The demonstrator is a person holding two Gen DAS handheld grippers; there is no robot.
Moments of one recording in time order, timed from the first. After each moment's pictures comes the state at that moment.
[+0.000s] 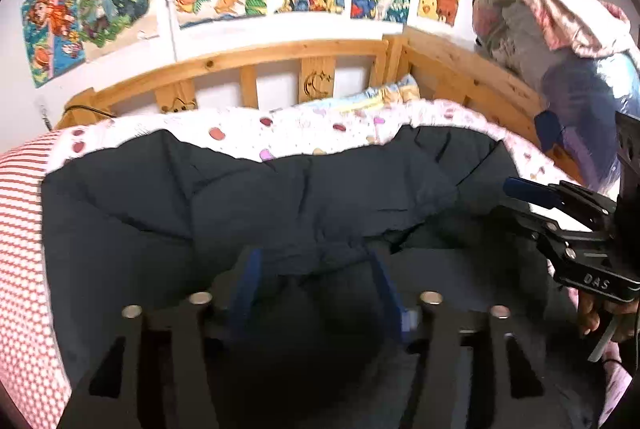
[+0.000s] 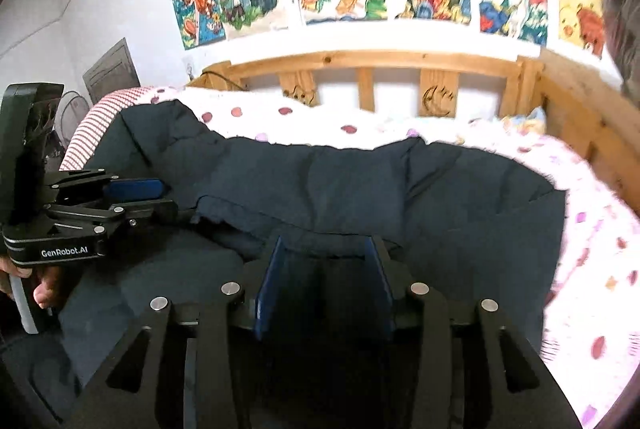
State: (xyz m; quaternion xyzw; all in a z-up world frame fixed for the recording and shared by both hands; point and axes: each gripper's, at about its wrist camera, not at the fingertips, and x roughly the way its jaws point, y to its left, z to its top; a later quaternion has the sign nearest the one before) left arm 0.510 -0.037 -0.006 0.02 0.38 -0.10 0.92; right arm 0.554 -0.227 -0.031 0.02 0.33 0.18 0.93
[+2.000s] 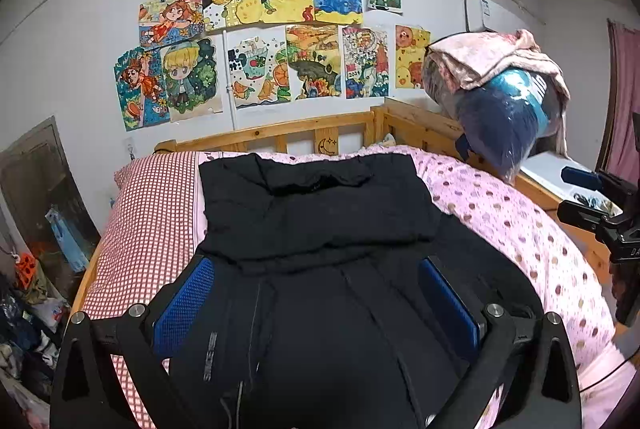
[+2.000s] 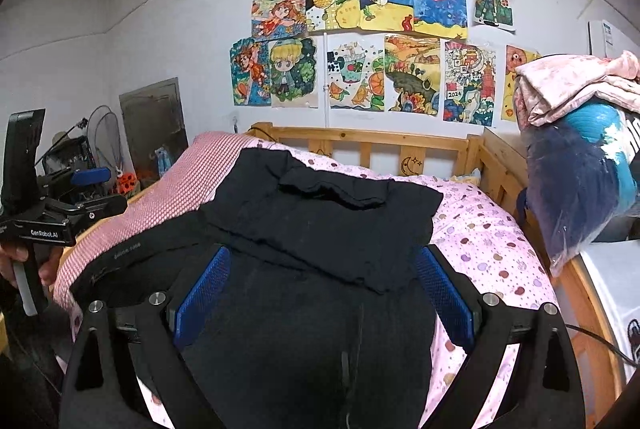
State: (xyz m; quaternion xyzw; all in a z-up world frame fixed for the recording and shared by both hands) left arm 0.136 -0.024 0.092 0.05 0.25 -0.06 0.97; right arm 0.178 -0.293 0.104 -0.03 0.22 0.16 0.96
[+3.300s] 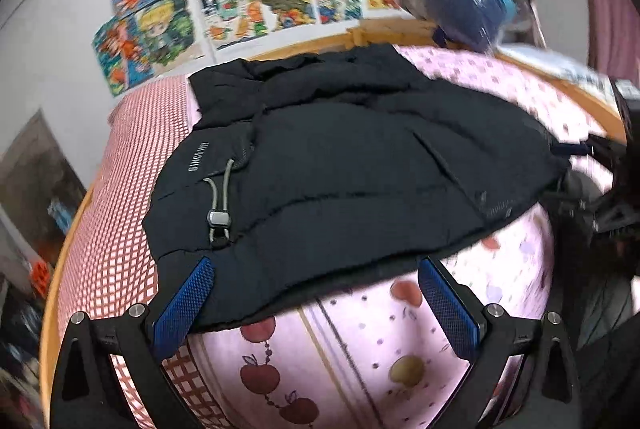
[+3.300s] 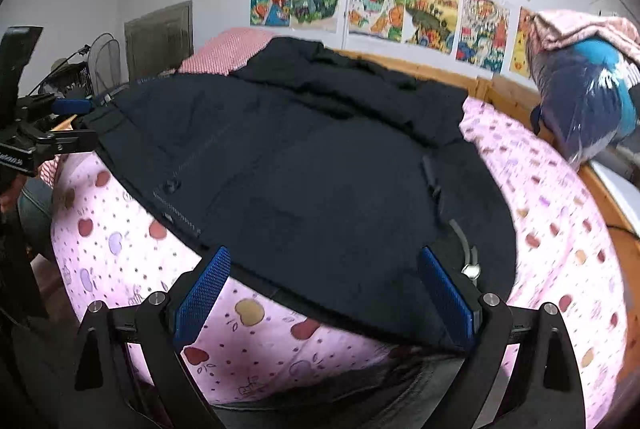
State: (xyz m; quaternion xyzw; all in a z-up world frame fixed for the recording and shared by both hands) left arm 0.051 0.008 -0.043 0.15 0.33 -0.08 0.93; right arm 0.076 -0.240 -0.049 -0.08 0.31 0.14 0.94
